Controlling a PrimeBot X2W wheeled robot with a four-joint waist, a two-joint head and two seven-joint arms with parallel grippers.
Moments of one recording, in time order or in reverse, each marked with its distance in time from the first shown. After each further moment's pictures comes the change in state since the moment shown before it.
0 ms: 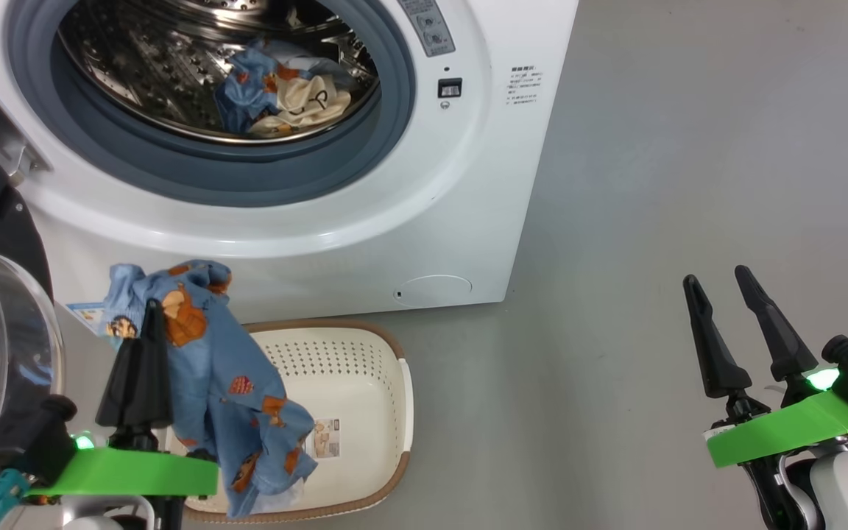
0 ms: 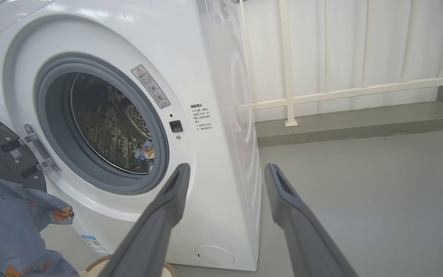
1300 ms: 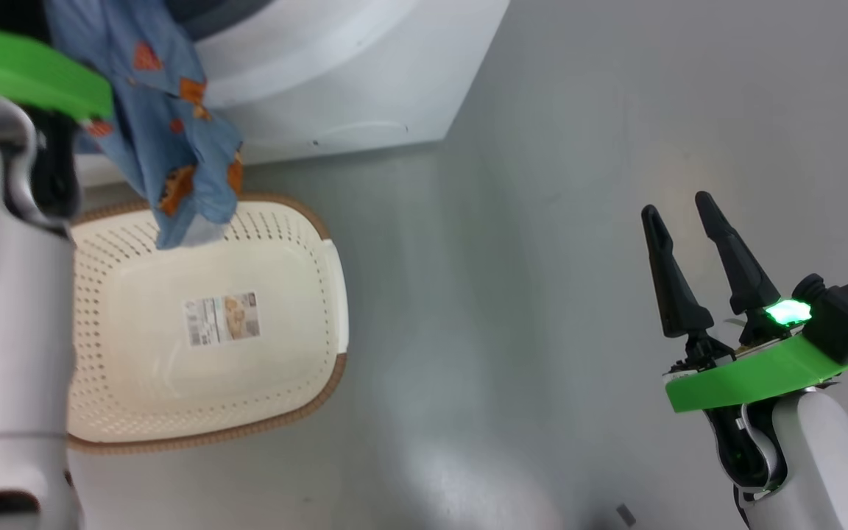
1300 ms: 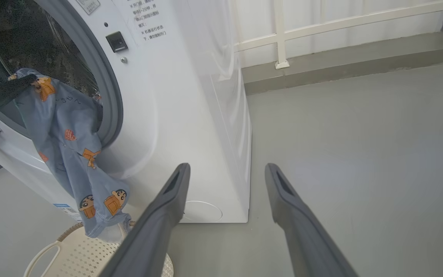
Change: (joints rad) left arm -0.917 0.037 0.001 0.653 -0.030 -0.042 0.042; right arm -0.137 0.059 0.050 -0.037 -0.006 0.000 0.000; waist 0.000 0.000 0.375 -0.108
